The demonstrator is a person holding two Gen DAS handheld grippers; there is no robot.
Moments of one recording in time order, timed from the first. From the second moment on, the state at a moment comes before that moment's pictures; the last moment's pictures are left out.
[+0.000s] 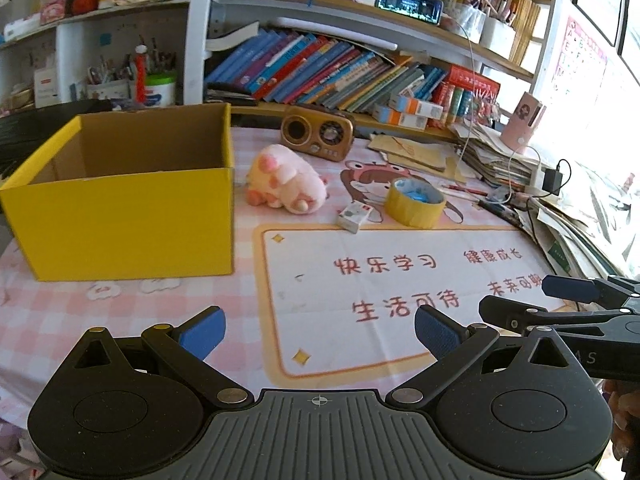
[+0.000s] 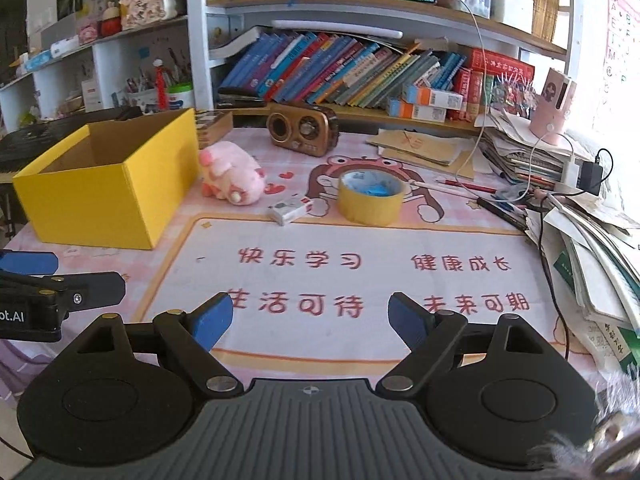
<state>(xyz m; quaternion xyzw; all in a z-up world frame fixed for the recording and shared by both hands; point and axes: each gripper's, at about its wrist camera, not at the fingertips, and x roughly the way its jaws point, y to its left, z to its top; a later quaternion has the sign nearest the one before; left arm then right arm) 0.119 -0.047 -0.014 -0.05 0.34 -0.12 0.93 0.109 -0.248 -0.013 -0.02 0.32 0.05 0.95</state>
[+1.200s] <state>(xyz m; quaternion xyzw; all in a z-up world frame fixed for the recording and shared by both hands) 0.247 -0.137 -0.035 -0.04 0.38 -0.07 0.92 0.284 -0.325 -0.048 -0.03 0.36 0.12 0.92</state>
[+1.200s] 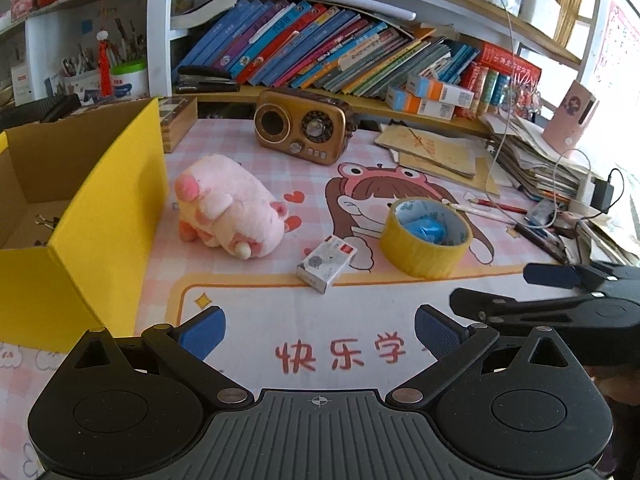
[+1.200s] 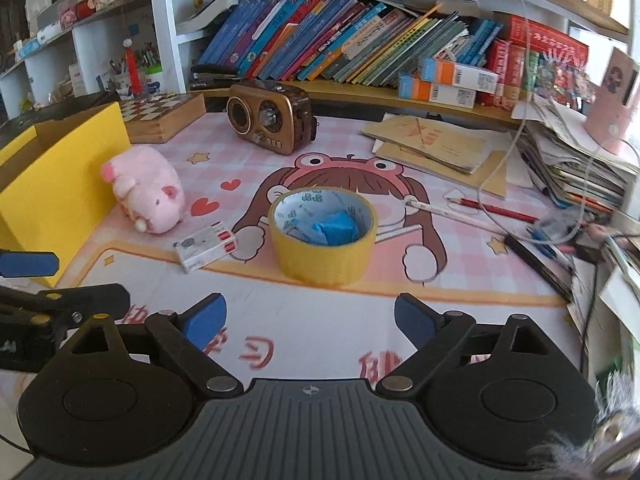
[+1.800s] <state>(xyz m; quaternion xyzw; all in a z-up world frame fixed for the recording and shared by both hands) 0.286 -0.147 -0.047 -0.03 0.40 -0.07 0.91 0.374 -0.314 -0.084 -0.06 0.39 0.15 0.91</state>
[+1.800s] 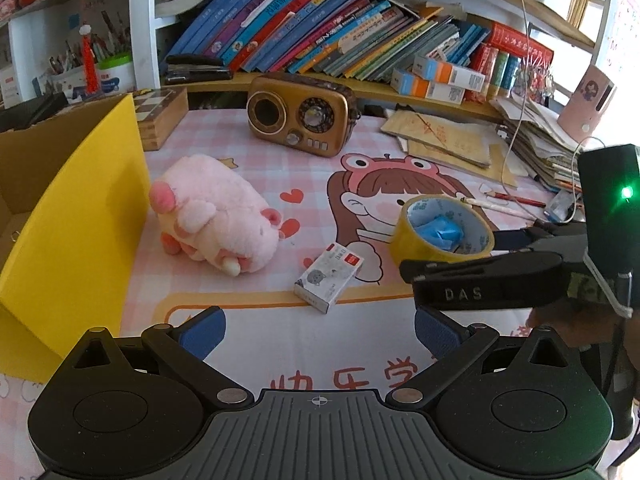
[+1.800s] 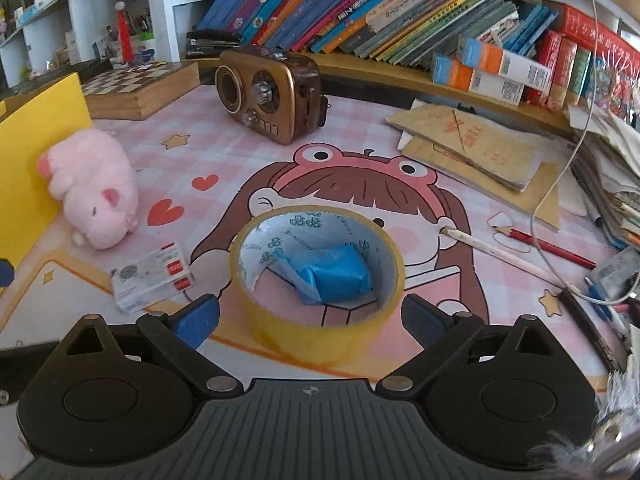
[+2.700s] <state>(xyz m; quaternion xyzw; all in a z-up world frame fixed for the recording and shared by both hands) 0.331 -0.177 -0.069 0.02 0.40 -0.11 0.91 0.346 -0.369 -0.033 0.04 0.31 0.10 0.94</state>
